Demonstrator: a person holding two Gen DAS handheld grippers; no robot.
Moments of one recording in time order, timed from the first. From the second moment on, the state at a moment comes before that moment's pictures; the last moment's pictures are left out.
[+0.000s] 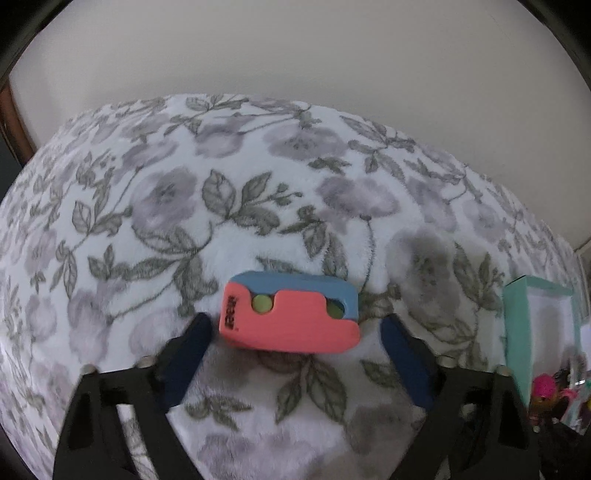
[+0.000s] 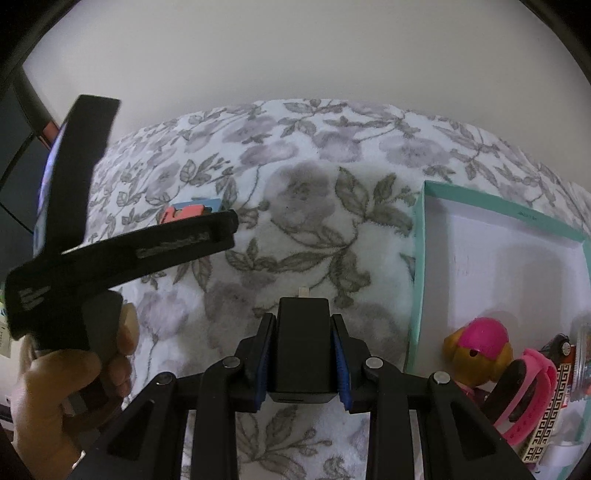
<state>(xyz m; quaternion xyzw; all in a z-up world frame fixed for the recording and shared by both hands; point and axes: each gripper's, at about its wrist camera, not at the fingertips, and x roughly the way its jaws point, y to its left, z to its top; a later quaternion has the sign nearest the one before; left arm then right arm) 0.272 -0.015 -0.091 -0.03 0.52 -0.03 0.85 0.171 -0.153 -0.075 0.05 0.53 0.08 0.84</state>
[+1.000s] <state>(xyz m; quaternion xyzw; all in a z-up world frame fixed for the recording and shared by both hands) 0.213 -0.053 0.007 -0.10 0.48 -0.09 0.87 0.145 -0.209 0.002 0.08 0.47 0.05 0.88</state>
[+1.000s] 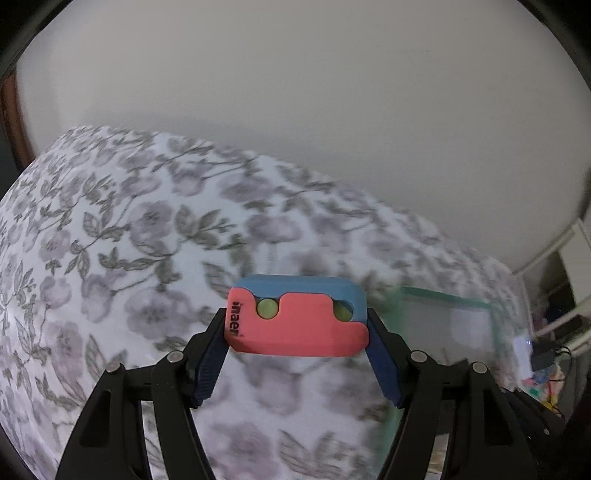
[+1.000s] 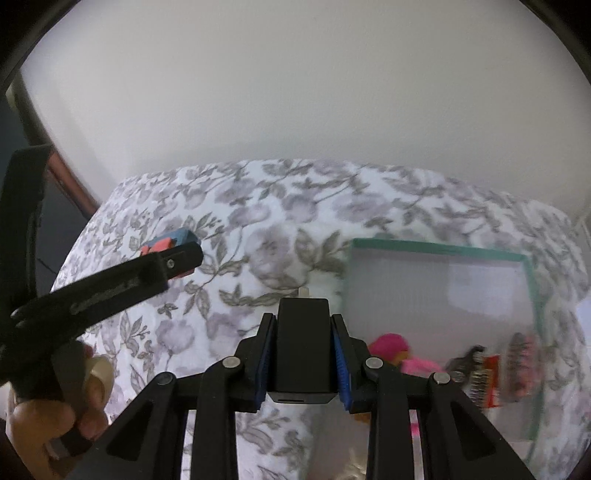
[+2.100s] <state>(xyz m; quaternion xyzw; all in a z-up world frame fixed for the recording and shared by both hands) 0.137 -0.198 -0.021 -0.01 0.55 -0.19 0.81 0.087 -0.358 0.012 0.14 0.49 -0.08 0.86</state>
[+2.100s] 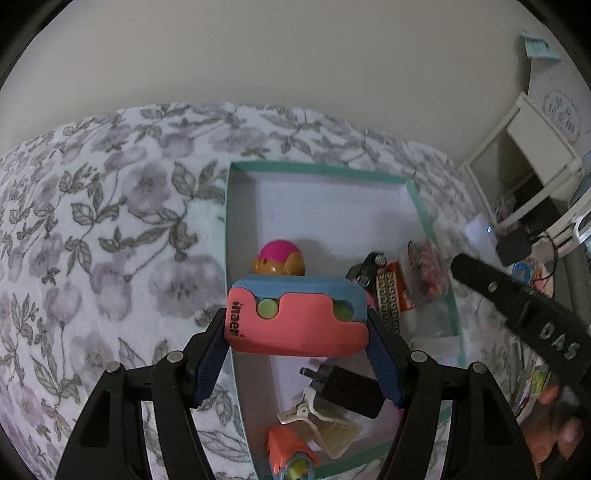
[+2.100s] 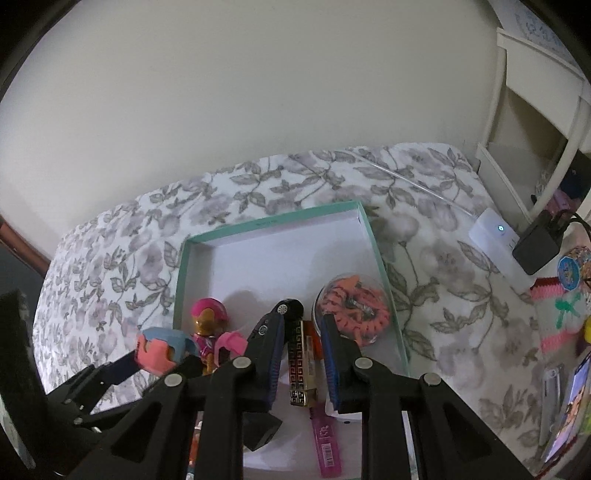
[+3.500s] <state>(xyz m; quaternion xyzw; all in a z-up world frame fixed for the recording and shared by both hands) 0.163 -0.143 -0.012 -0.05 0.55 -0.09 0.83 0.101 -0.341 -0.011 0.11 0.52 -0.09 0.84</state>
